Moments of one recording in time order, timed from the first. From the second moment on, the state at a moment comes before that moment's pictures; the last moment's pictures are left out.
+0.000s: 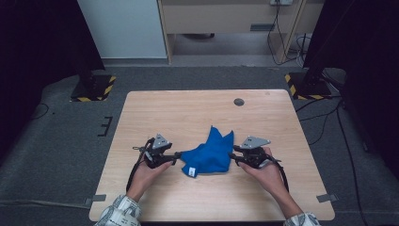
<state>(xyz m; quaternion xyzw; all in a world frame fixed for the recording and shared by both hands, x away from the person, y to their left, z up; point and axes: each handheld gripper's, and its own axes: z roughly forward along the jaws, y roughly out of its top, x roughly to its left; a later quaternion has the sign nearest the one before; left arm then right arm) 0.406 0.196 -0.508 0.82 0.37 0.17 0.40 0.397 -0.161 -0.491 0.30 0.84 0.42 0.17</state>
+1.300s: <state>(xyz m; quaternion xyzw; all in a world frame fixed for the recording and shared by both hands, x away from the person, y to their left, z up) 0.410 0.185 -0.520 0.86 0.34 0.14 0.35 0.399 -0.119 -0.497 0.27 0.84 0.44 0.15</state>
